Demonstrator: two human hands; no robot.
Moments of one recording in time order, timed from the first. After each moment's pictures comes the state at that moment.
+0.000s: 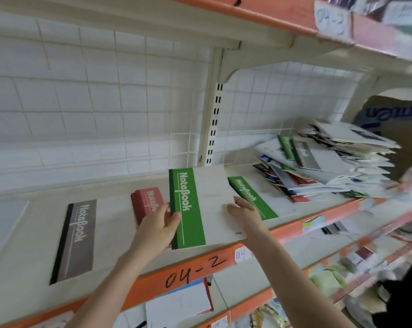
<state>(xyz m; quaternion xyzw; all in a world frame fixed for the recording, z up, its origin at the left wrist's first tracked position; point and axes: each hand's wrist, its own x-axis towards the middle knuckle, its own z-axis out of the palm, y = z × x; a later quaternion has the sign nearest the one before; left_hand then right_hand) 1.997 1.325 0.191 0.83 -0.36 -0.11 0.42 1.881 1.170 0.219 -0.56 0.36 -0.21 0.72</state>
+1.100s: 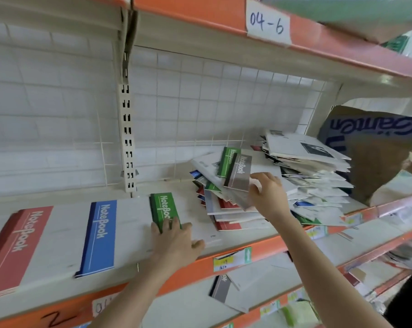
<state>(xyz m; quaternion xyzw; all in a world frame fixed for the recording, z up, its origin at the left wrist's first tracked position) 1.889 1.049 0.171 0.92 -0.39 -0.05 0.01 1.789 0.869 0.251 -0.90 0.29 -0.32 0.11</state>
